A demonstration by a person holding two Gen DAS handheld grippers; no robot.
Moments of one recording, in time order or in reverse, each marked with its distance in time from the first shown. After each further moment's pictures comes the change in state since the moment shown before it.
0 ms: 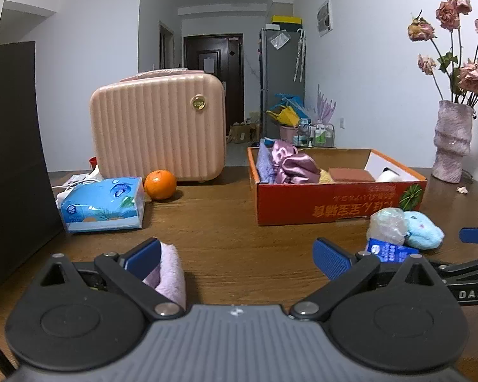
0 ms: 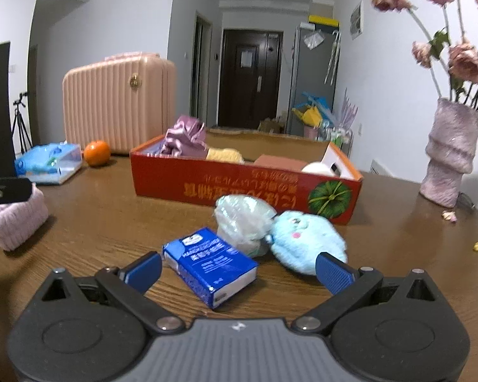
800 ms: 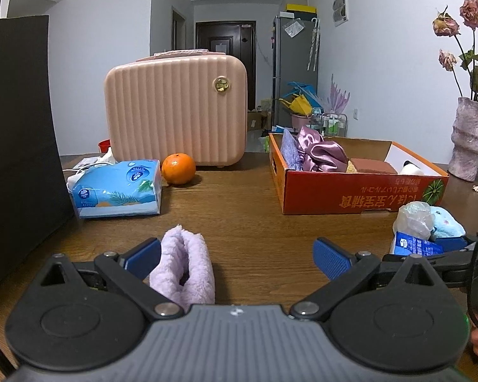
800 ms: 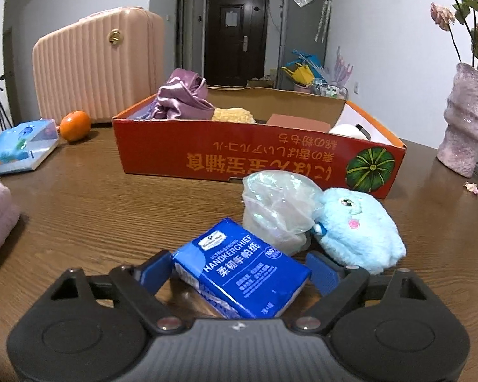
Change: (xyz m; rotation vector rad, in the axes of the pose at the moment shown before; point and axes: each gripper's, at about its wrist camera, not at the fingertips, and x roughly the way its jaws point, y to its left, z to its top) left arm 0.018 0.024 -0.003 -0.032 0.051 0.029; right arm 0.068 0.033 0.013 0.046 0.148 -0.040
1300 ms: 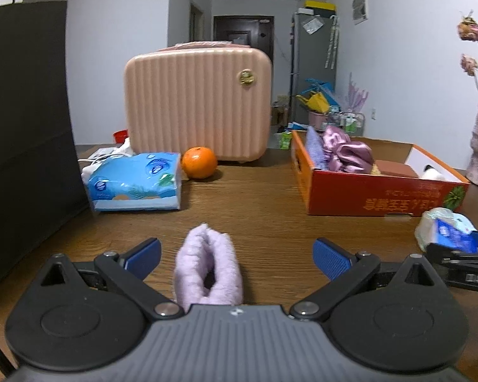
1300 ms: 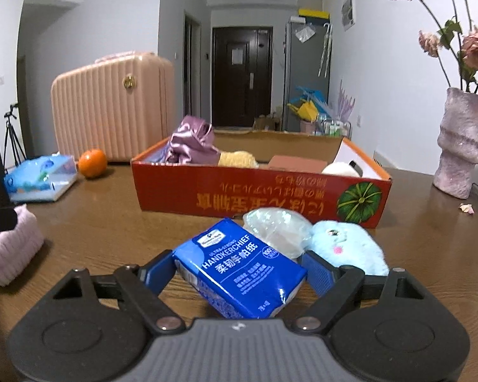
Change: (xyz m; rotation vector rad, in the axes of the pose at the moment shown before) left arm 0.013 0.019 0.003 -0.045 0.028 0.060; right arm -0.039 -0.009 -0.003 0.018 -0.162 0.037
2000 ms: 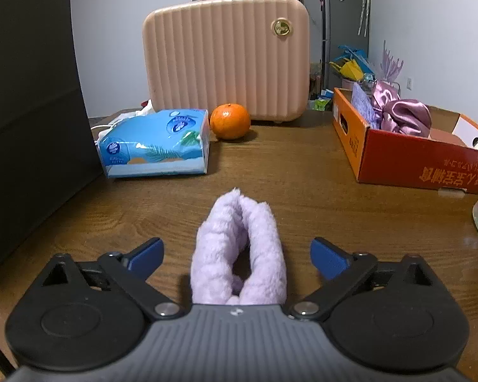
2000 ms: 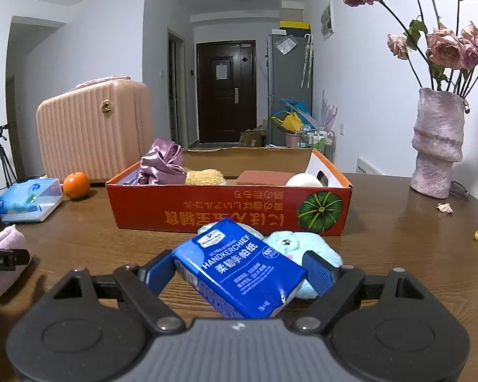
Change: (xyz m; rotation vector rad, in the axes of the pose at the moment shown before) left arm 0.053 0.006 -0.011 -0.003 0.121 0.124; right arm -0.018 -0.036 -0.001 0.050 -0.055 -0.036
